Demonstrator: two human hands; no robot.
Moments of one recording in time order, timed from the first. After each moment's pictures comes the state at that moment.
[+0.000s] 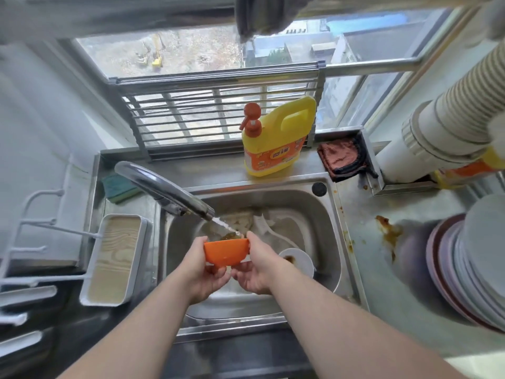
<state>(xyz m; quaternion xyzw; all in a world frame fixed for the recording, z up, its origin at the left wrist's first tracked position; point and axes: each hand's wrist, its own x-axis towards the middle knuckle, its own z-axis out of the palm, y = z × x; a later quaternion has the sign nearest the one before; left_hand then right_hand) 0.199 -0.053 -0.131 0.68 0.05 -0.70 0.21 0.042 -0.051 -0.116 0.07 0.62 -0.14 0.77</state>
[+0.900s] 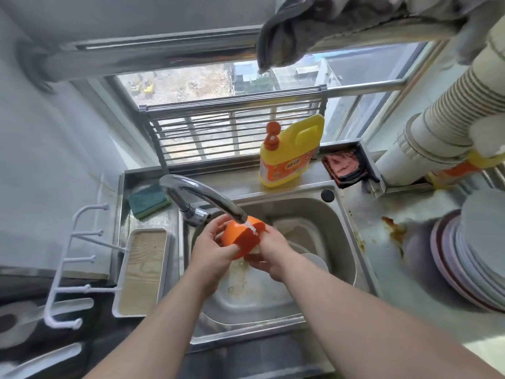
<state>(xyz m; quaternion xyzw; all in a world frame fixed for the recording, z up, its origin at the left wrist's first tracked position) 0.226 -0.064 -0.084 0.61 -0.38 -0.61 0.34 0.076 -0.068 -0.093 -0.15 0.66 -0.28 0.68</state>
